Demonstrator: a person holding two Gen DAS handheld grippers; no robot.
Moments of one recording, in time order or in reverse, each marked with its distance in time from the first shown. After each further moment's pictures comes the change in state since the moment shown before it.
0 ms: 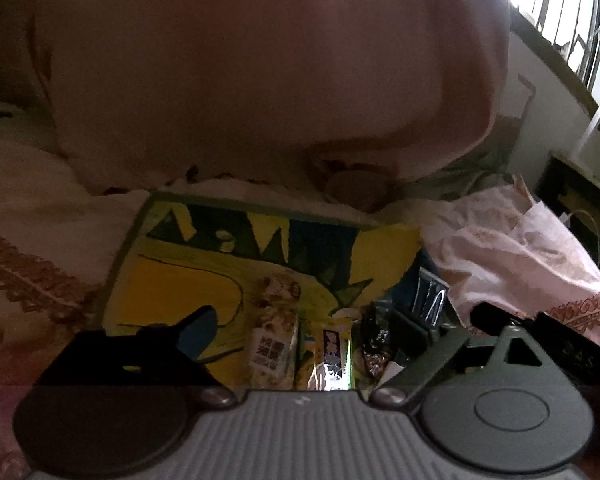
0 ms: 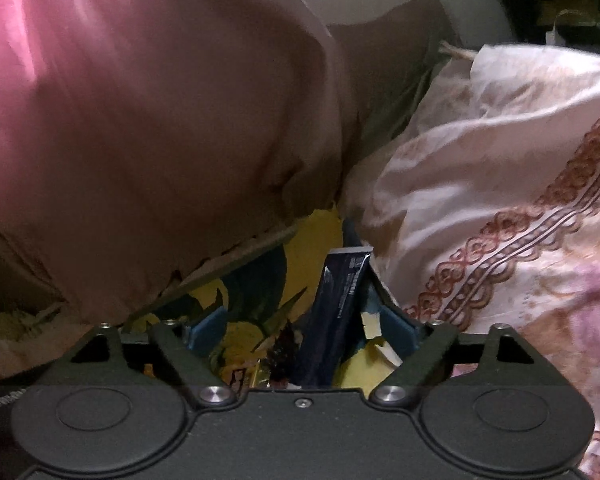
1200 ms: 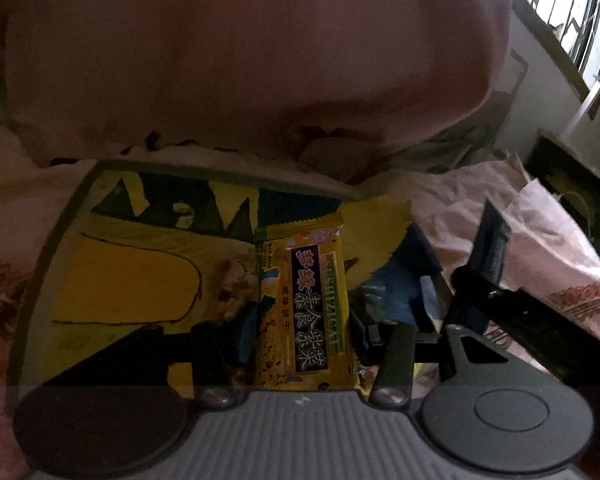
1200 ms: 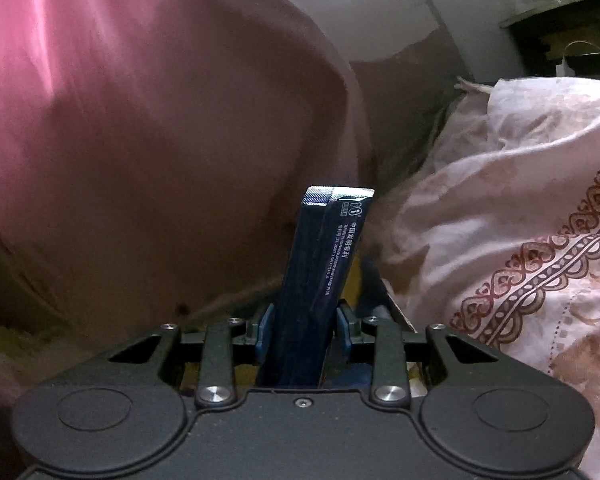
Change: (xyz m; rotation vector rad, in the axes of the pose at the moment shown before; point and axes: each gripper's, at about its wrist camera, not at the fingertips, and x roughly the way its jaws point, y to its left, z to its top) left arm 0.068 -0.003 -0.007 0.020 0.088 -0.089; right arm 0.040 0.008 -0.015 -0.038 -0.113 0.018
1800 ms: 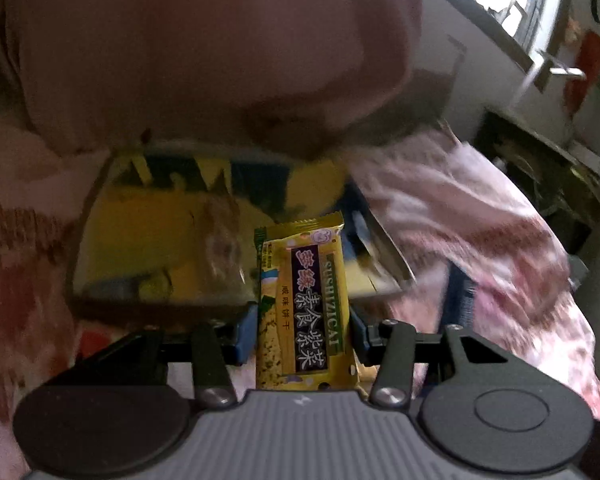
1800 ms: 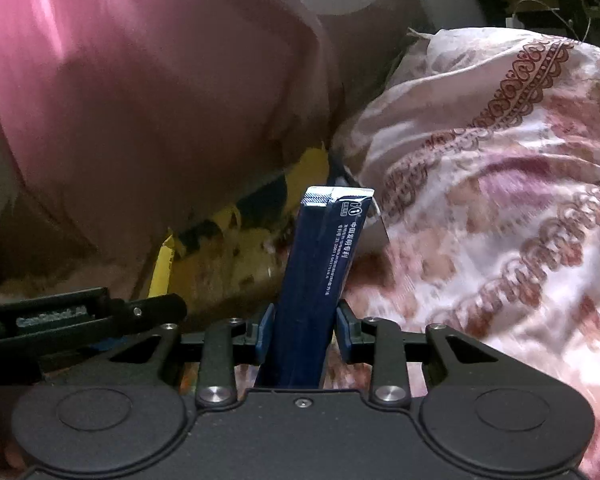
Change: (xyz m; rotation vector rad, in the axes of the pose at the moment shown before) left arm -0.115 -0.018 -0.051 0.067 -0.005 -0.053; right arm -0.143 -0.008 -0.051 0.089 0.134 -0.001
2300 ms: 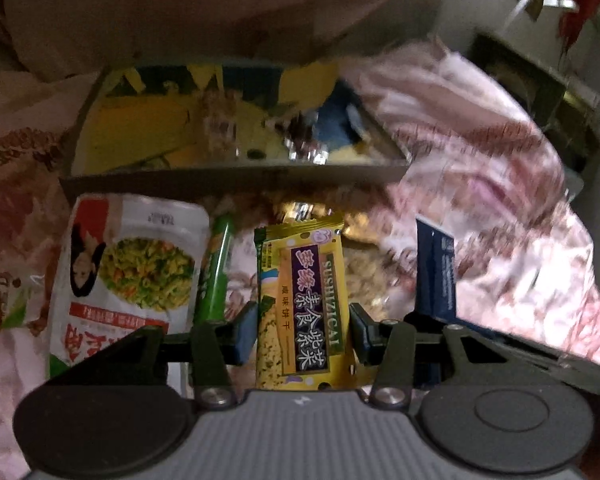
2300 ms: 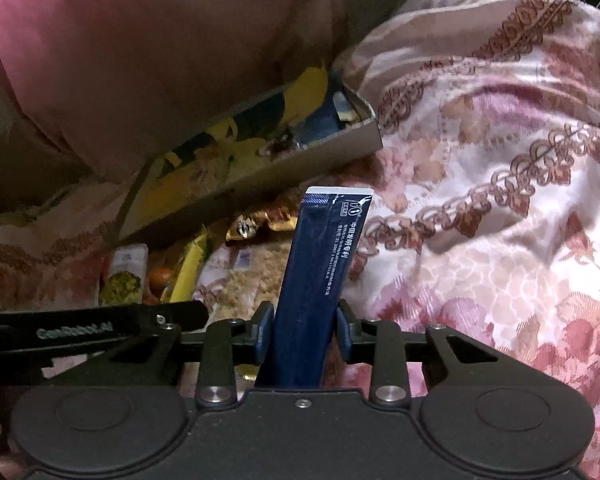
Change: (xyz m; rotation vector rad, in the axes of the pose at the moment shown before) left arm -0.017 0.003 -0.059 0.050 0.220 -0.034; right arm -0.021 0.005 -0.054 -0.088 0.200 -0.055
